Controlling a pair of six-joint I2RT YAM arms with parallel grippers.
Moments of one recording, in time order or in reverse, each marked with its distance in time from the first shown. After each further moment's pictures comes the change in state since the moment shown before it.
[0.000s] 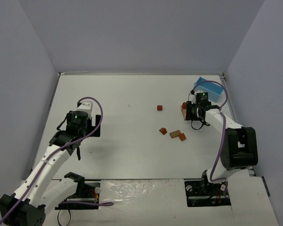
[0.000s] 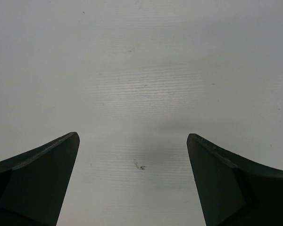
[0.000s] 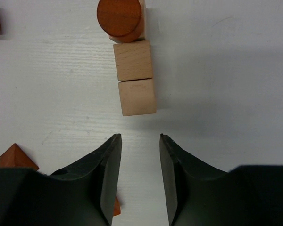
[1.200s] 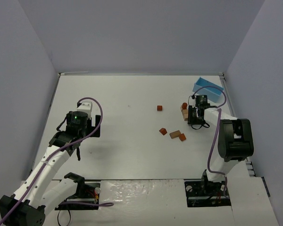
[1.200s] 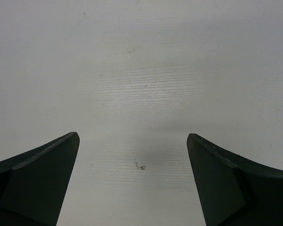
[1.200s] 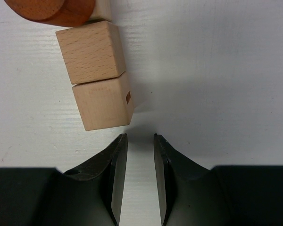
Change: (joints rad) left arm 0.000 -0.006 0.000 0.000 0.000 0.002; right arm -0.041 0.133 0.005 0.002 0.012 0.017
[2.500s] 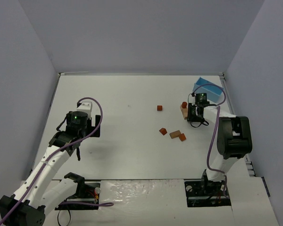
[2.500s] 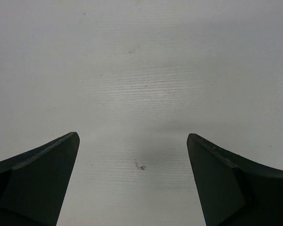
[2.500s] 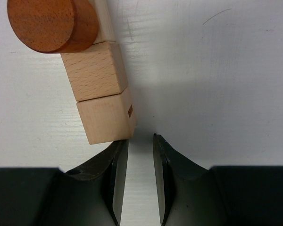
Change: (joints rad) left arm 0.000 -0.002 0.000 0.000 0.000 0.000; right arm 0.000 0.043 0.042 0.033 0.000 0.011
